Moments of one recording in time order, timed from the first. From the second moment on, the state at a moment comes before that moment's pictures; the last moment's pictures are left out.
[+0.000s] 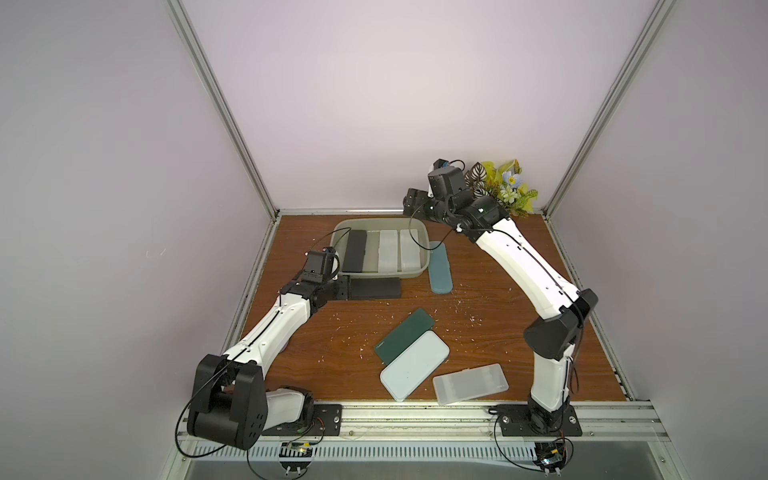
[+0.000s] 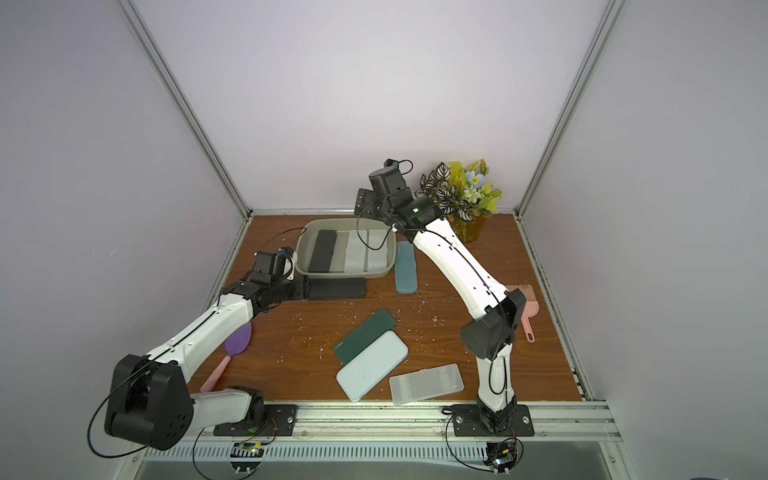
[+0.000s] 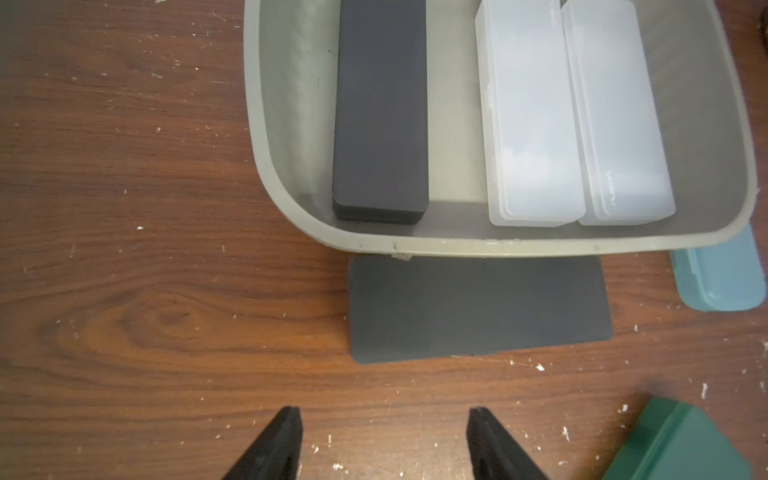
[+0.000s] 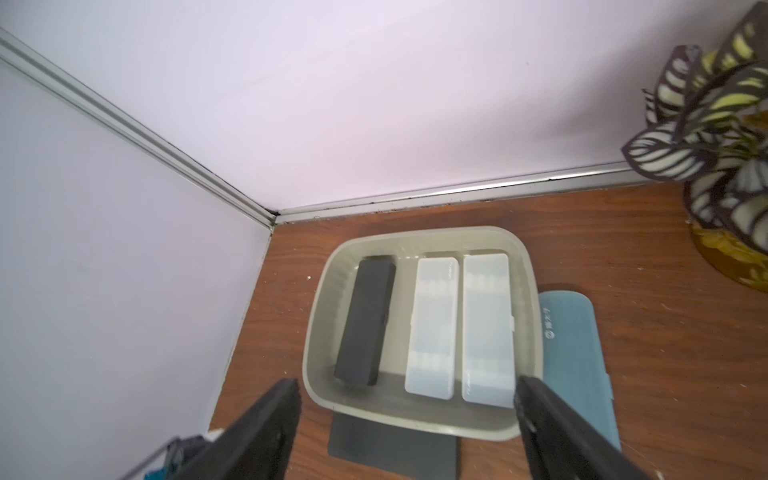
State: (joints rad) left arm -0.18 1.29 0.84 -0.42 0.05 -0.26; right arm 0.69 1.89 2.16 -0.83 0.25 0.60
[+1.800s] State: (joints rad) left arm -0.17 1.45 0.69 -0.16 0.21 -0.30; right arm 0.59 1.41 1.36 -0.74 0.28 0.54
